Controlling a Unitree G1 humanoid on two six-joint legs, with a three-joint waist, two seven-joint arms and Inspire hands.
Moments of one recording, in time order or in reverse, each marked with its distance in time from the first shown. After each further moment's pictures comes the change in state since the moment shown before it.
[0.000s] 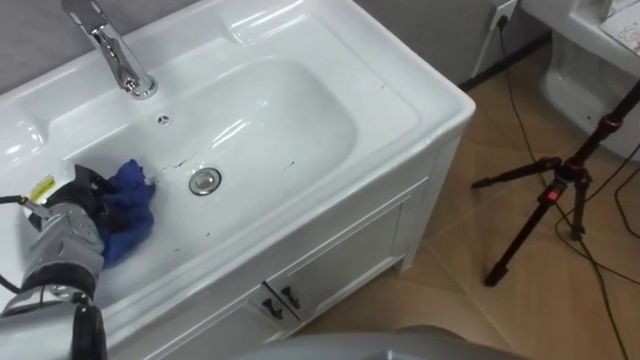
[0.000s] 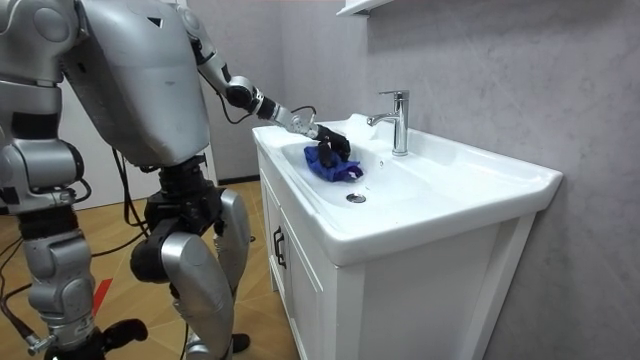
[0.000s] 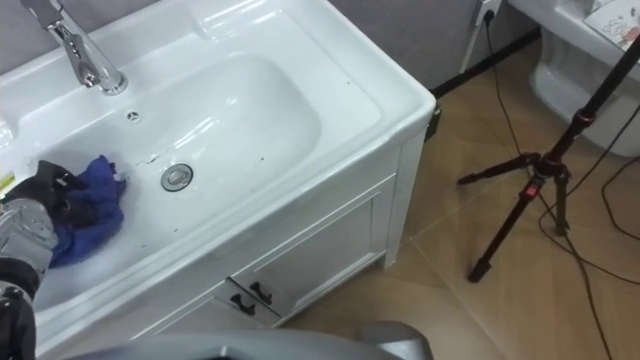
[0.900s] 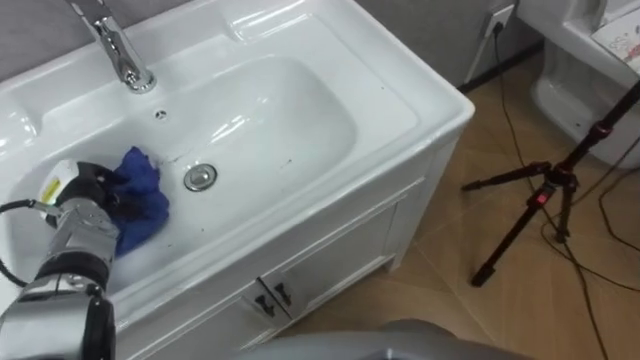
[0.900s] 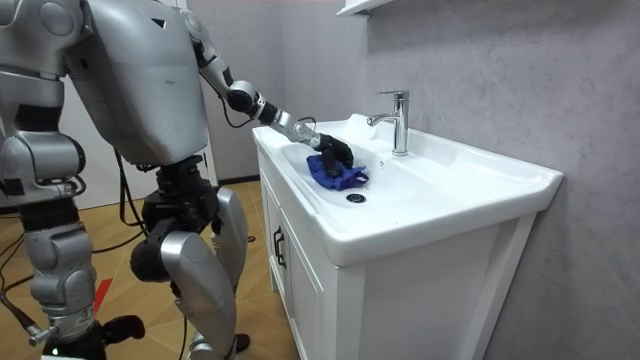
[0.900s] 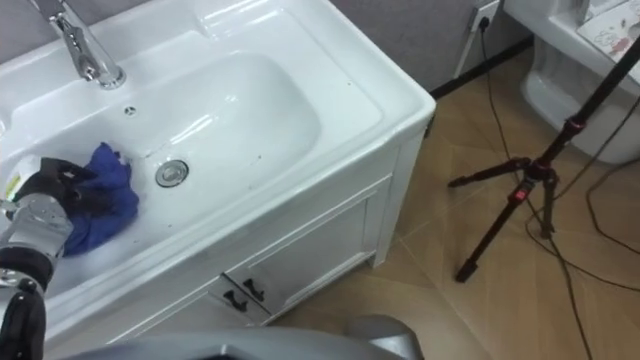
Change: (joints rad) left arm -0.119 -0.045 -0.136 0.062 -0.410 0.059 0.072; right arm -0.060 0.013 0.139 0.041 0.101 -0.017 -0.048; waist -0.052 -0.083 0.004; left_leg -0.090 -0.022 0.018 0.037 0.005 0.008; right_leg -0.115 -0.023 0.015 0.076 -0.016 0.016
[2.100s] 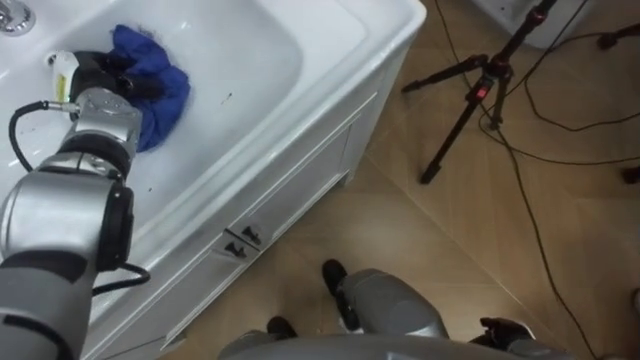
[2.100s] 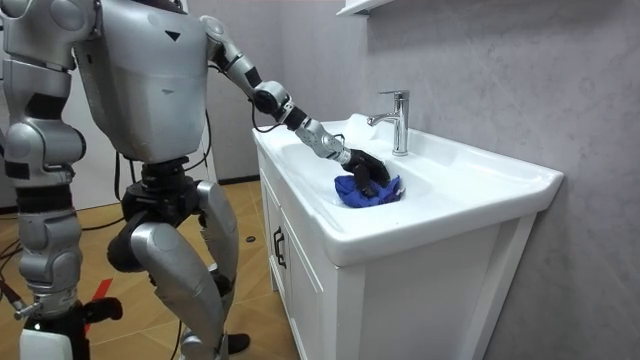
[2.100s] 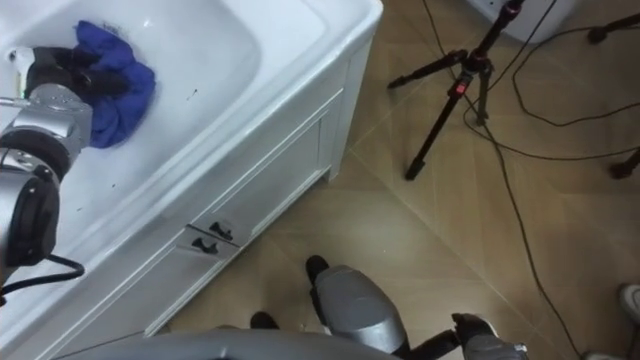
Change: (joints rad) left arm -0.411 0.002 -0.170 0.227 -0.407 -0.030 0.145; right arm -0.205 -0.001 0.295 0.114 0.130 -0.048 -0.006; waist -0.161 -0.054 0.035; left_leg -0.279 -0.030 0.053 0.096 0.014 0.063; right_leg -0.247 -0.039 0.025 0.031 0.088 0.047
